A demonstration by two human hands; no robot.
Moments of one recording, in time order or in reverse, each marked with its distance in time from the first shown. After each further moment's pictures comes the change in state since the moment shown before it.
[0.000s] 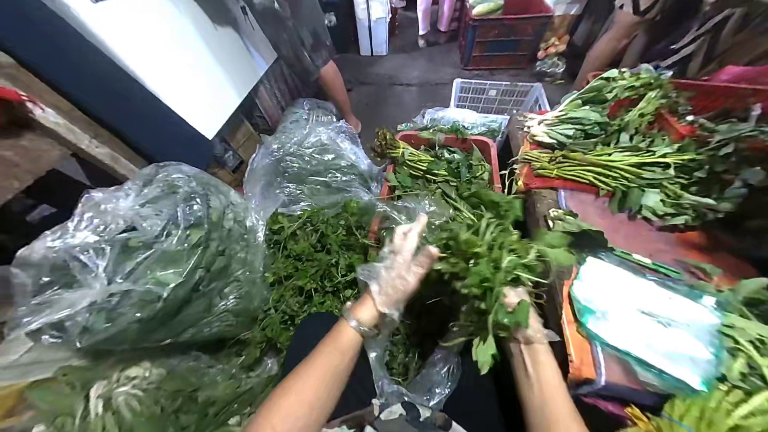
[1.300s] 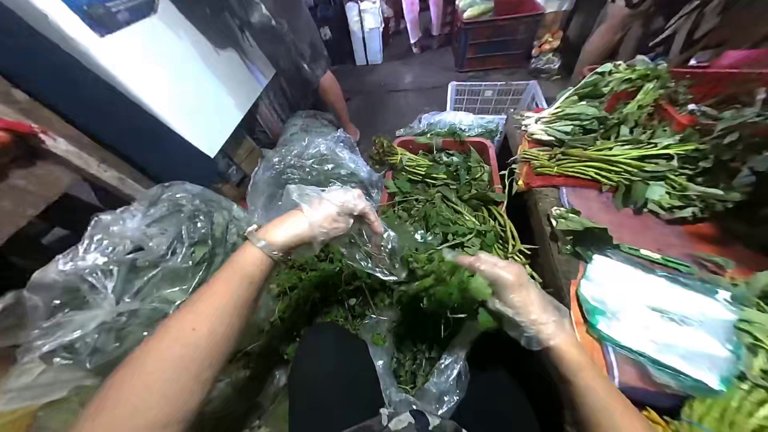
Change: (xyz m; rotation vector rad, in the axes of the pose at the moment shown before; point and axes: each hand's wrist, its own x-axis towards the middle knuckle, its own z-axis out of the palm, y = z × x) left_hand 0.068 0.004 -0.147 0.488 -0.457 0.312; right_hand 0.044 -0.028 -0.005 -1.055 -0.576 -0.852
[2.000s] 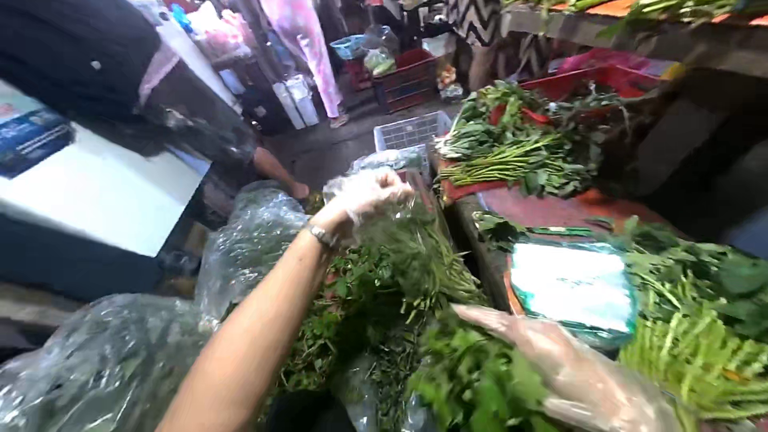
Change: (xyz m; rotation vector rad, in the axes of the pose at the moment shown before) left_hand 0.181 0.124 0.024 -0.231 0.064 0.031; right_hand -0.104 -0.042 -0.103 0.151 0.077 0.024
